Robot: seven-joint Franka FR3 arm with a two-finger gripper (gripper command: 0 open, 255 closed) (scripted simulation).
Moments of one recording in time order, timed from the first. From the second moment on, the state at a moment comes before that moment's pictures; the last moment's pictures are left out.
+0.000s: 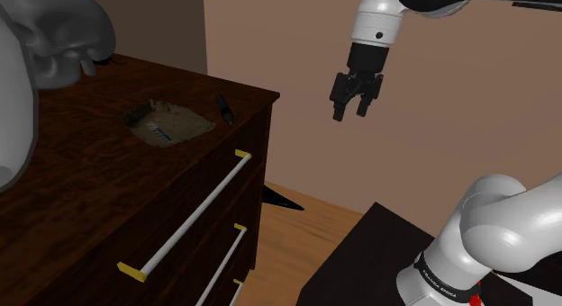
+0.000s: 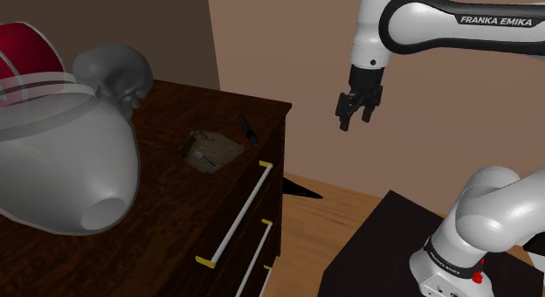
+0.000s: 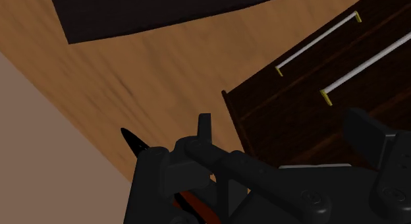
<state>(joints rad) 0.03 -0.63 0.09 -2.24 0.12 1.57 0.26</state>
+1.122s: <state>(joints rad) 0.06 -0.09 0.36 -1.66 0.12 1.60 0.76</state>
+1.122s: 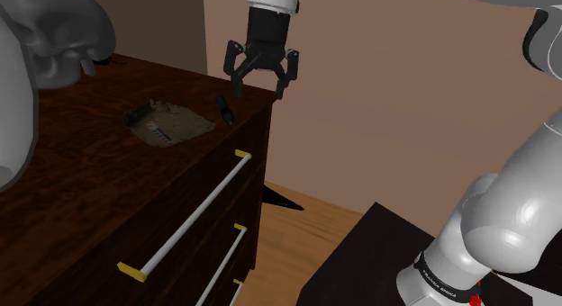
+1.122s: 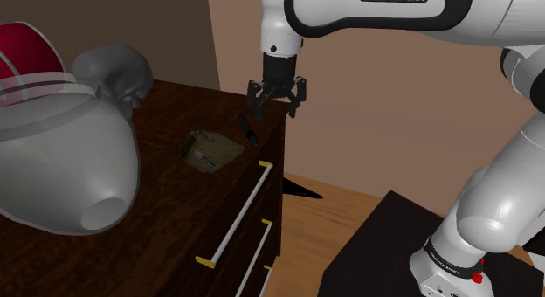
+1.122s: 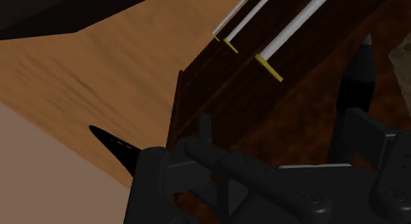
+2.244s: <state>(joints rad) 0.11 0.15 0.40 -1.47 0.03 1.65 0.92</state>
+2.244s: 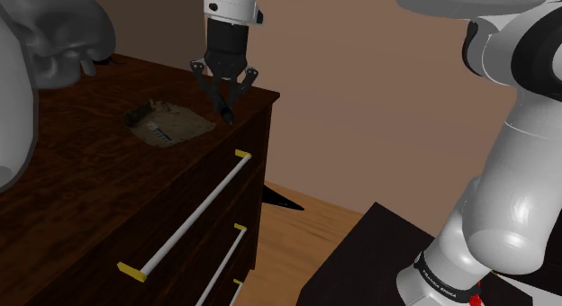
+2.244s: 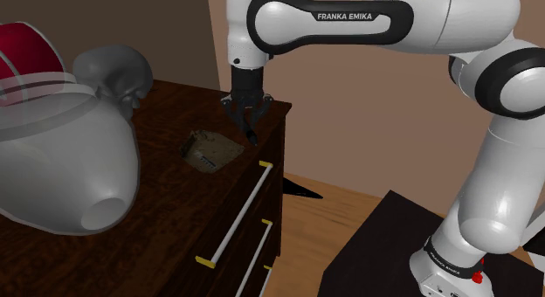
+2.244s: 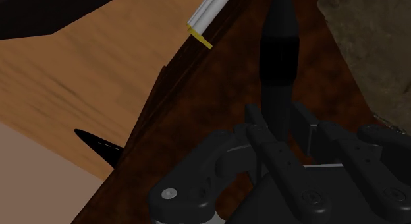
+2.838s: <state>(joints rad) 0.11 0.15 0.40 -1.44 0.02 1.63 0.93</state>
